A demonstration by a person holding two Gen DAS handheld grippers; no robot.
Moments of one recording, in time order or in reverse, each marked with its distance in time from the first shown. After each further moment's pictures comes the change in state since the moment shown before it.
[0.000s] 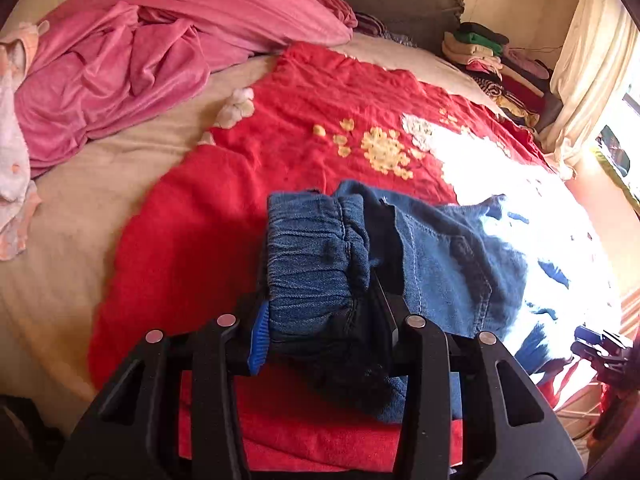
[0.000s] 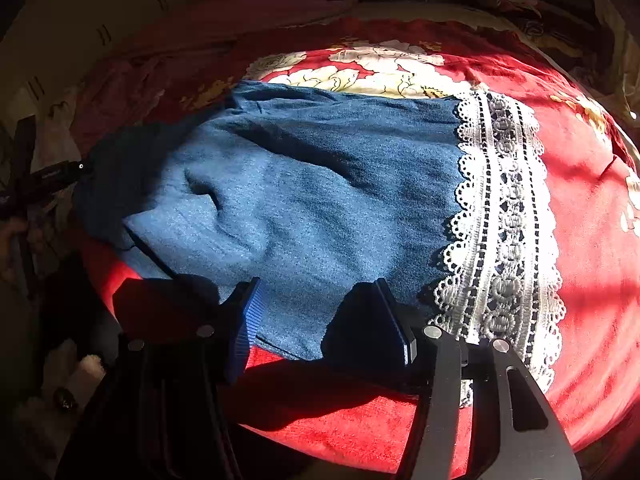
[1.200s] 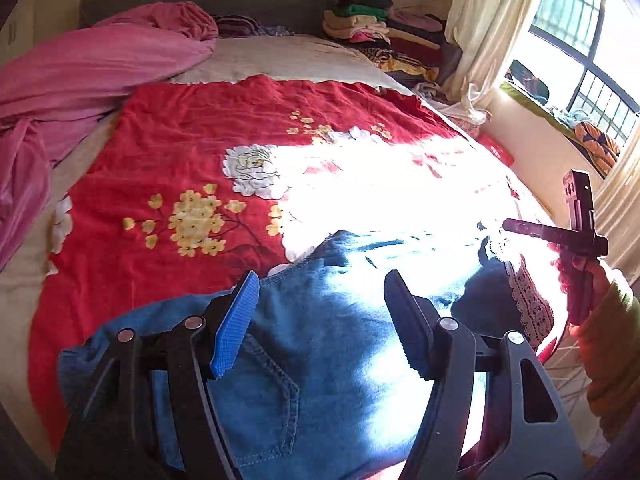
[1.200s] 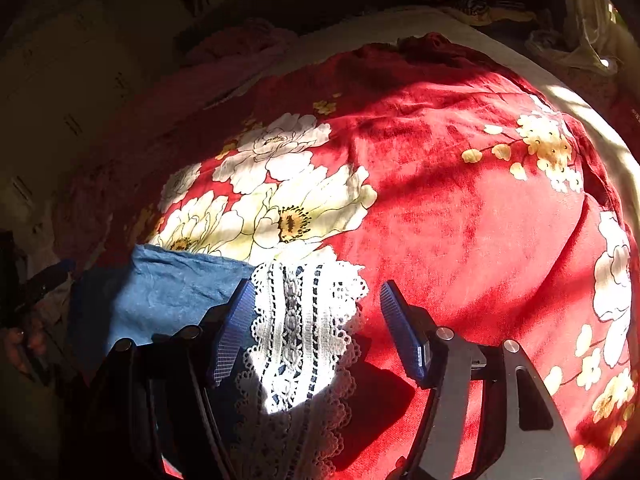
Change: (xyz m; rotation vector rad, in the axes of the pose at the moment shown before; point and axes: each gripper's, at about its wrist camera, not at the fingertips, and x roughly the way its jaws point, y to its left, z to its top) left arm 0.040 -0.152 0.061 0.302 0.059 -0.299; right arm 0.011 -0.163 0.103 0.227 -0.083 0.061
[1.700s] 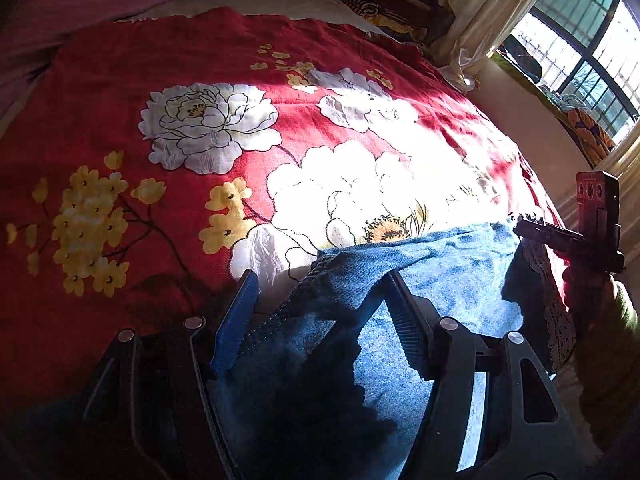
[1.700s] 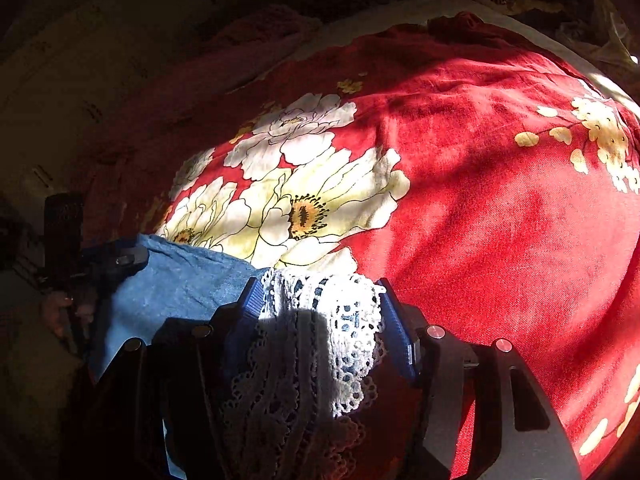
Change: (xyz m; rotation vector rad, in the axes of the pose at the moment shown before) left arm 0.114 0.017 0.010 -0.038 0.165 -0.136; right arm 0.022 0.001 -0.003 -0.037 0.005 0.104
